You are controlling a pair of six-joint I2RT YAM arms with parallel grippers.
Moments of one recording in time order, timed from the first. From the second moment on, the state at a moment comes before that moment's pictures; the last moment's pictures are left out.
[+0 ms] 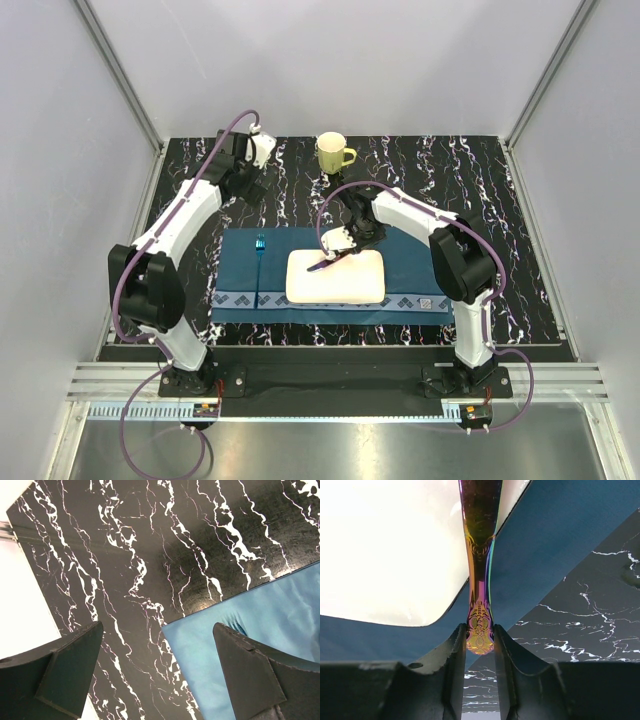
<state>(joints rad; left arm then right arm) -0.26 1.67 1.47 -0.58 -0.13 0.38 0.61 2.04 1.58 -0.95 0.04 -1.48</state>
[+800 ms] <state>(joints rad) -0.26 1.69 1.49 -0.58 -0.12 0.38 0.61 2.03 1.57 -0.94 0.04 -1.42</state>
